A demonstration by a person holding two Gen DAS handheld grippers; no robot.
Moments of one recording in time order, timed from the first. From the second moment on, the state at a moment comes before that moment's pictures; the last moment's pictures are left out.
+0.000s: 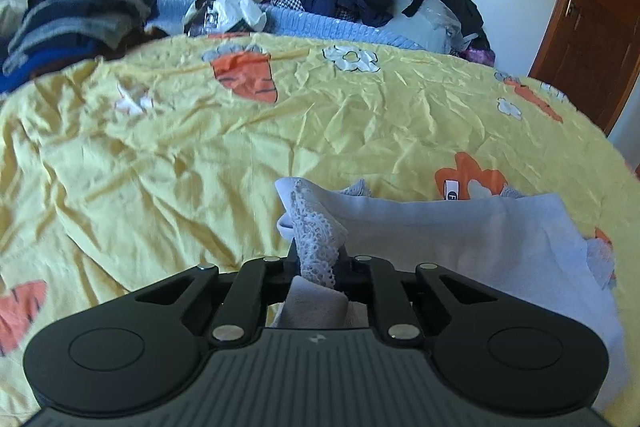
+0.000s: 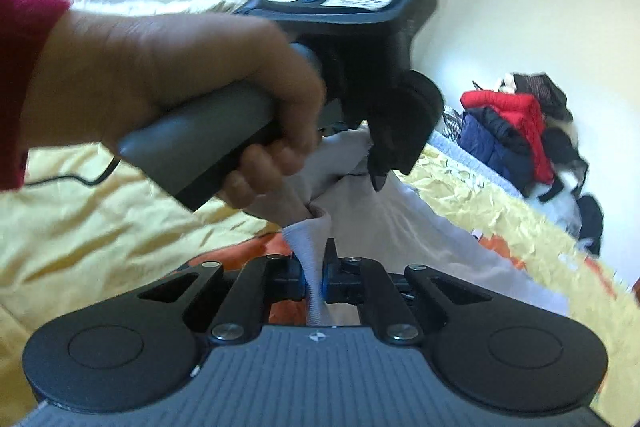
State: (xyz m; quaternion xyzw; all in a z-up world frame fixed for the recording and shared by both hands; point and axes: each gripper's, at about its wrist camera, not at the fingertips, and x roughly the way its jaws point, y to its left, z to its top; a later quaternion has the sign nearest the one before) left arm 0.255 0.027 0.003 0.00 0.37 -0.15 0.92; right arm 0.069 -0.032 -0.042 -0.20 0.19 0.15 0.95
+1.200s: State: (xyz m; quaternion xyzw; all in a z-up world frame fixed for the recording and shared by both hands) left arm 0.224 -0.081 0.062 0.06 0.31 -0.14 0.94; right arm 0.039 -0.167 -0.021 0.03 0.18 0.12 0.98
